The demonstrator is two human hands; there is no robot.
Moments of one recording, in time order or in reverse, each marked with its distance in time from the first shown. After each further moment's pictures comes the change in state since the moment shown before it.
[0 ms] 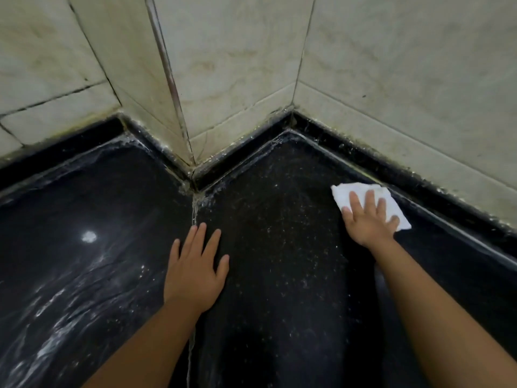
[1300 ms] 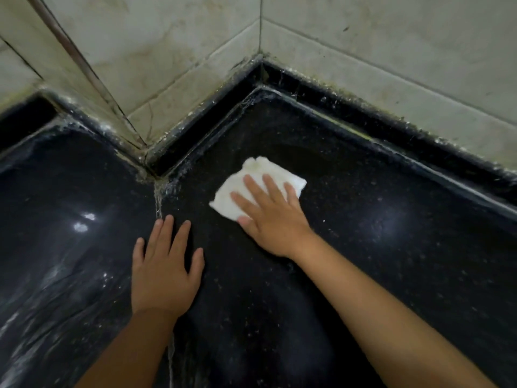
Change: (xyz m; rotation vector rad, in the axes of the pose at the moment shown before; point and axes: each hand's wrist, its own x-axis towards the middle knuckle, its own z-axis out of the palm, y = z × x) left_hand 0.003 -0.004 0.014 -0.040 0.116 0.022; right_hand -0.044 -0.085 0.039 -0.099 -0.099 -0.614
